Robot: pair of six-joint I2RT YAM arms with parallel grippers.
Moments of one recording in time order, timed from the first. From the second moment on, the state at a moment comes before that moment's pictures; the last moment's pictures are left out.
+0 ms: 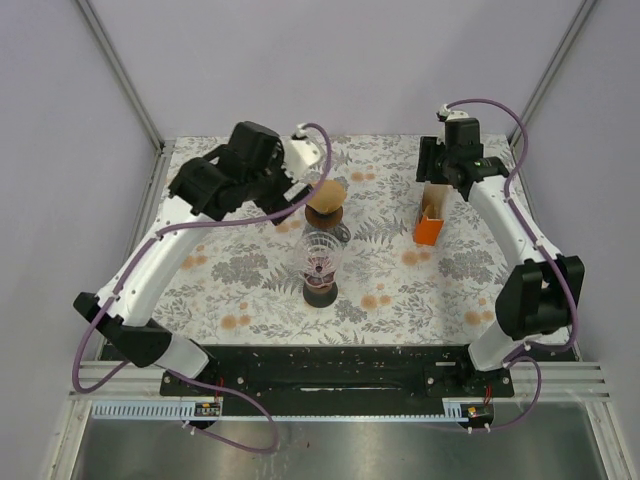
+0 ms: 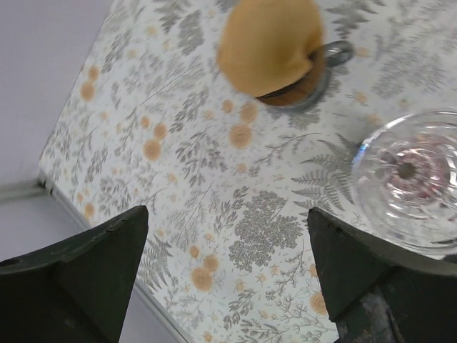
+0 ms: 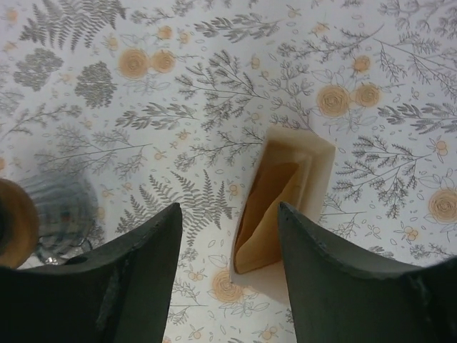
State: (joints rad) left arm -0.72 1.50 1.87 -1.15 -0.10 0.45; right arm 0.19 1.58 1.47 -0.51 0.05 0.17
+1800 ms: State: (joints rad) left arm -0.48 1.46 1.69 -1.03 -0.03 0.32; right arm 0.16 1.73 1.51 -0.79 0.20 0.18
